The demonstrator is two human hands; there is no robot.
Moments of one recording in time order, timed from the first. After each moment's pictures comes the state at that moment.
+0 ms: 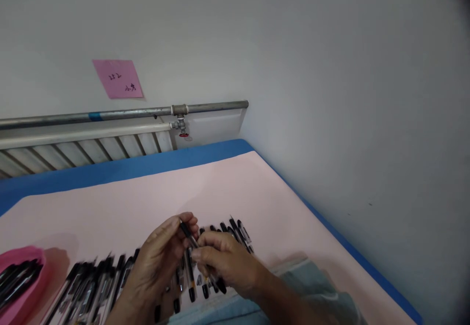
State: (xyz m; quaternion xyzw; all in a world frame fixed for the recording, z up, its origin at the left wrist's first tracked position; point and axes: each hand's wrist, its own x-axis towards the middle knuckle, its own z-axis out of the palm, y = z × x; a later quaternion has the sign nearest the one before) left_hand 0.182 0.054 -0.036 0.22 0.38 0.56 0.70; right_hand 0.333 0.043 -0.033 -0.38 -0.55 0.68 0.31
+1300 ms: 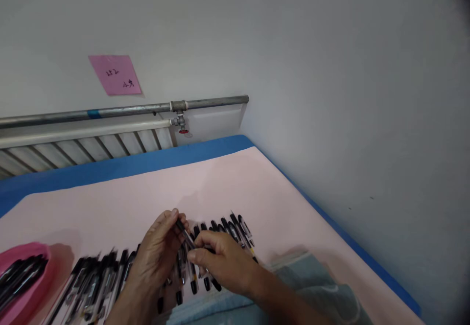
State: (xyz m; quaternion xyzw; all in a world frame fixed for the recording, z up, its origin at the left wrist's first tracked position) left_hand 0.180 0.062 -0.045 0.20 0.41 0.60 0.66; right_hand 0.328 0.039 -0.032 -0.46 -0.61 0.60 0.25
